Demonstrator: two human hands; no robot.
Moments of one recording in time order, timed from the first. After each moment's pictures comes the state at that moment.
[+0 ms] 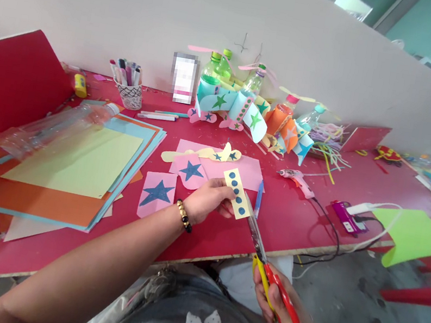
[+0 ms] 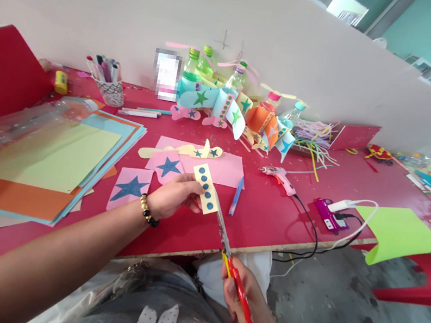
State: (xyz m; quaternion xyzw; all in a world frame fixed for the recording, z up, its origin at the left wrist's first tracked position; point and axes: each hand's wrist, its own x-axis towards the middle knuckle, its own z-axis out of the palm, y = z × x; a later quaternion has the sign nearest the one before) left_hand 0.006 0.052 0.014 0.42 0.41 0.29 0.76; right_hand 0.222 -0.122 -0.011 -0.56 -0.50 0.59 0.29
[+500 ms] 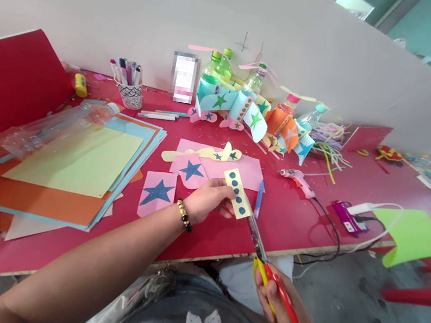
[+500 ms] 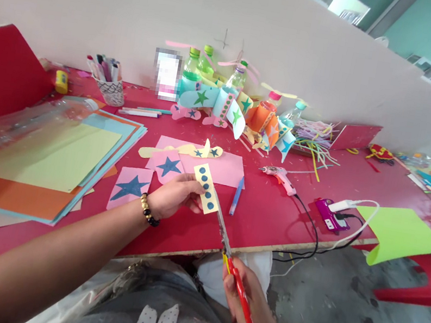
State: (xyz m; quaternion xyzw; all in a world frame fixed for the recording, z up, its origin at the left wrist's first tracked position) left_hand 0.007 0.053 0.009 0.41 0.41 0.28 0.77; right_hand 0.225 -0.120 -0.015 -0.58 -0.54 0.56 0.26
